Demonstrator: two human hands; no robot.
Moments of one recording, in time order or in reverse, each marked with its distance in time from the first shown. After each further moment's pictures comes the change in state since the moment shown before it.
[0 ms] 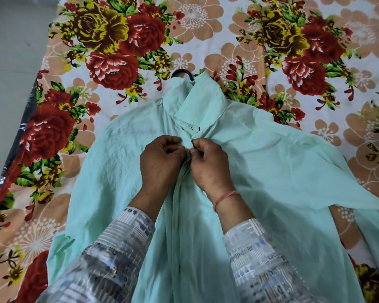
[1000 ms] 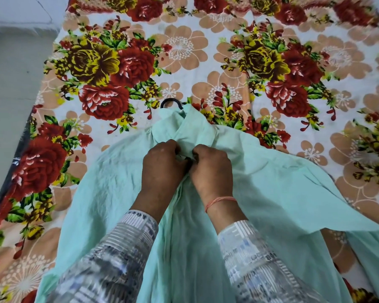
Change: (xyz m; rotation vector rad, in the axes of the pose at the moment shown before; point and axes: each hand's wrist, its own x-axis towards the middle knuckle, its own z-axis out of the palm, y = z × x) left_hand 0.043 0.038 0.032 0.680 0.011 0.458; right_hand 0.043 -0.019 -0.028 -0.514 0.164 -0.254
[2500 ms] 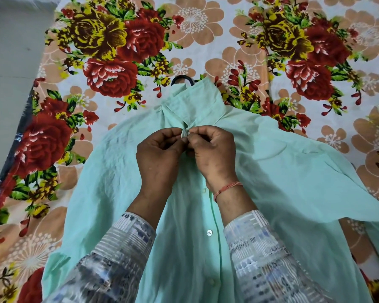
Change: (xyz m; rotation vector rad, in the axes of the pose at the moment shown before) left_hand -0.030 -0.023 -0.004 -1.003 0.143 -0.396; right_hand -0.006 -0.018 0.022 0.881 -0.032 0.383
